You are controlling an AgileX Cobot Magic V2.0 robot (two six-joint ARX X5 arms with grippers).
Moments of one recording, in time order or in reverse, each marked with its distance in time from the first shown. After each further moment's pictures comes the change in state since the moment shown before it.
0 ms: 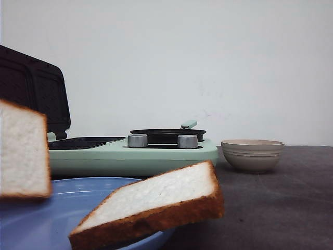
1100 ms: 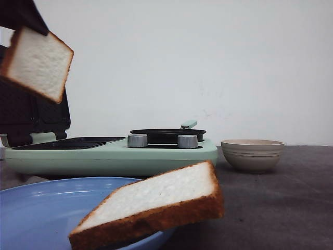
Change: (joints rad) left arm 0.000 0.375 0.311 0.518 -0.287 0.299; right arm 0.000 0.000 0.000 0.000 0.000 0.000
